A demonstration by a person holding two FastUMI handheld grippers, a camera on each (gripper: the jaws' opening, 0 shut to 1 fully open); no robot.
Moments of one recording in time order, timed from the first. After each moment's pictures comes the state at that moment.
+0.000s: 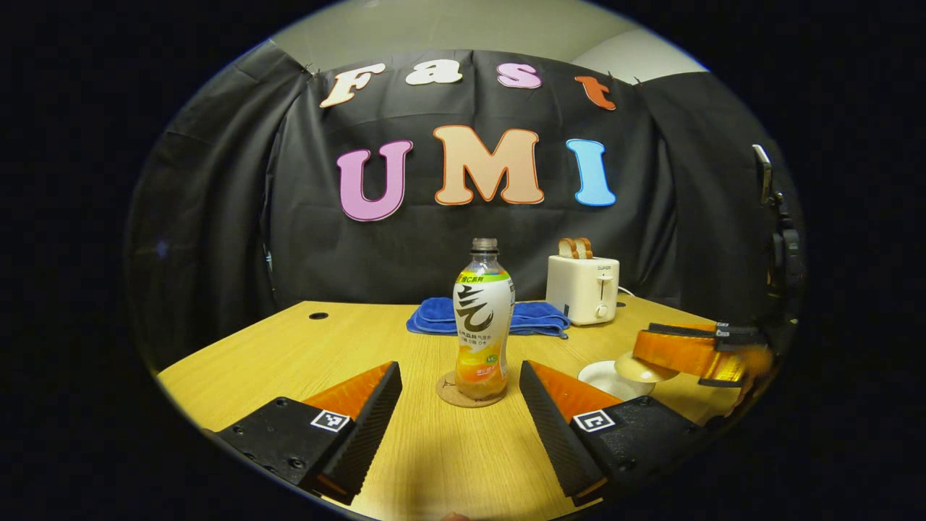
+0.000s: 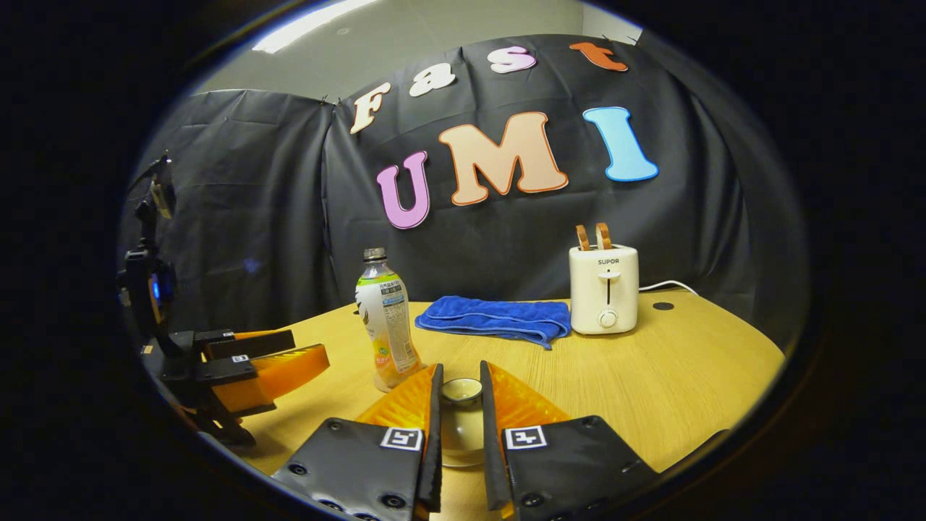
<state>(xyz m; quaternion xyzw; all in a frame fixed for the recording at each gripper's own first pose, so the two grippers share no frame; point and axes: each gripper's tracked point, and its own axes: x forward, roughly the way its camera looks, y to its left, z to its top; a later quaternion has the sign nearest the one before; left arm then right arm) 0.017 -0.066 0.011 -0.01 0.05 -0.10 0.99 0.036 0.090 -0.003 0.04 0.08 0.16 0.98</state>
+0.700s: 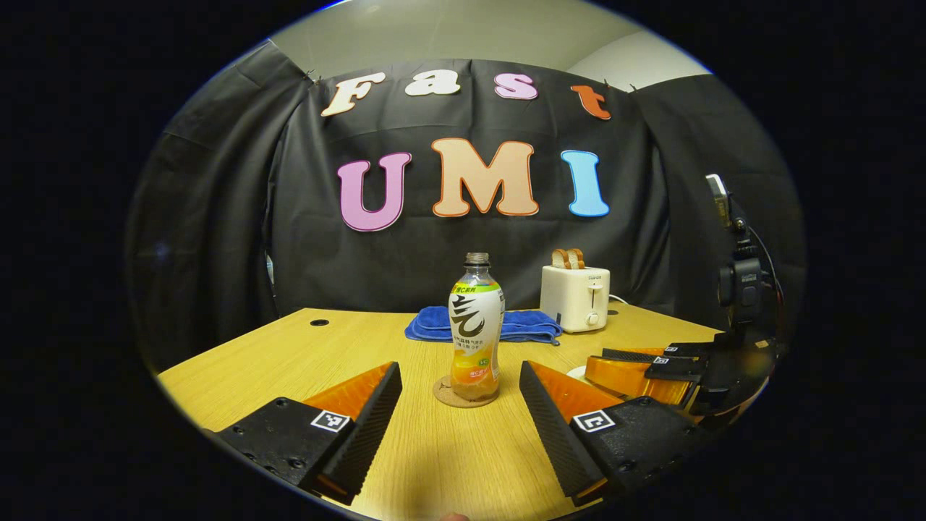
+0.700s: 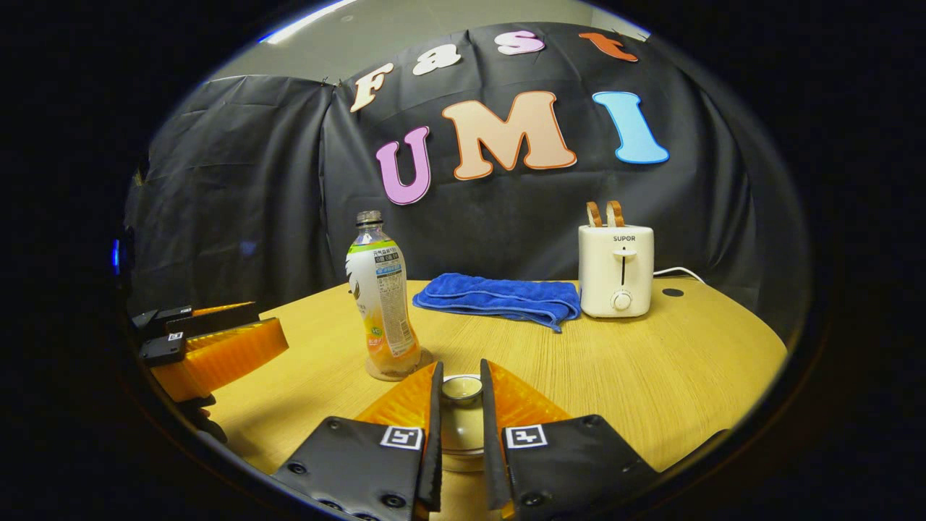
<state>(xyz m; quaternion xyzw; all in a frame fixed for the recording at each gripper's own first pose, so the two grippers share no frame) 0.000 -0.067 0.020 -0.01 0.03 -0.10 0.99 0.052 0.104 -0.030 0.03 0.11 0.16 0.98</state>
